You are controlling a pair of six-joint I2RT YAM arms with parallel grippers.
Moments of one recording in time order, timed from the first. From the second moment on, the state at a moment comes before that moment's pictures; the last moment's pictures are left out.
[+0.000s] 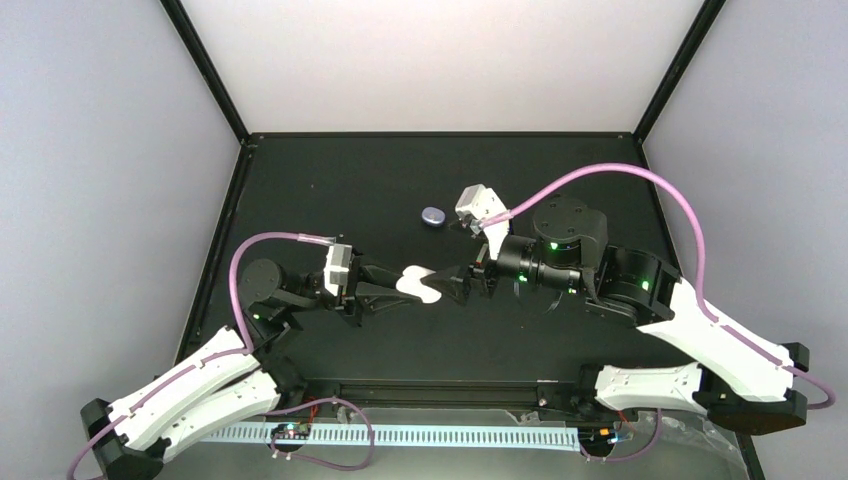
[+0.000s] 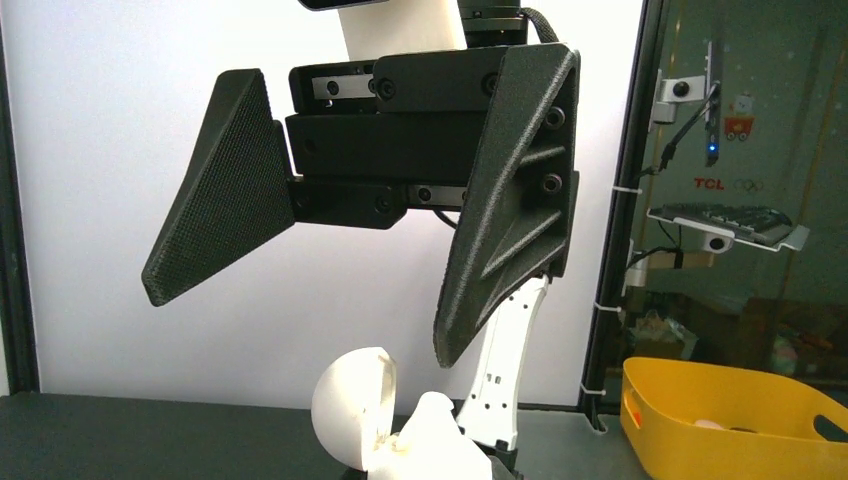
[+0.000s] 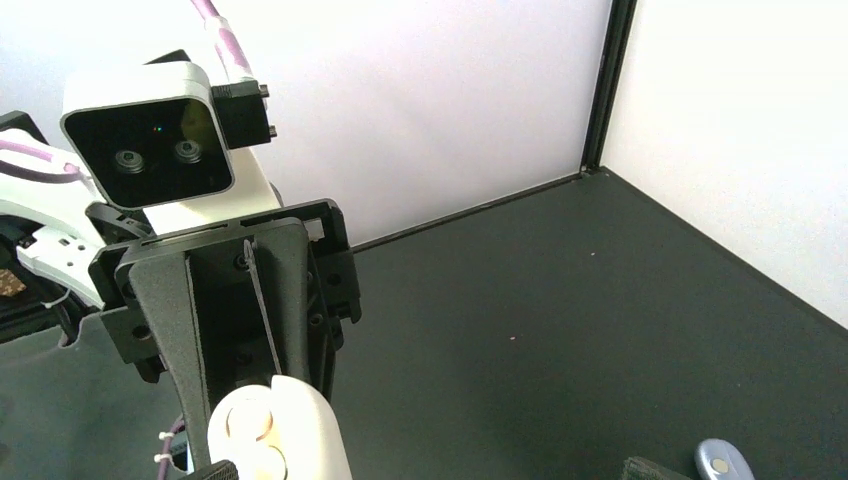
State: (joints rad) left arm -0.81 0.69 0.63 0.42 0.73 -0.33; right arm 1.14 1.07 1.48 -0.67 -0.03 0.08
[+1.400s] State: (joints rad) left arm -0.81 0.67 0.63 0.42 0.74 -0.33; right arm 1.02 1.11 1.47 -0.69 -0.03 0.15
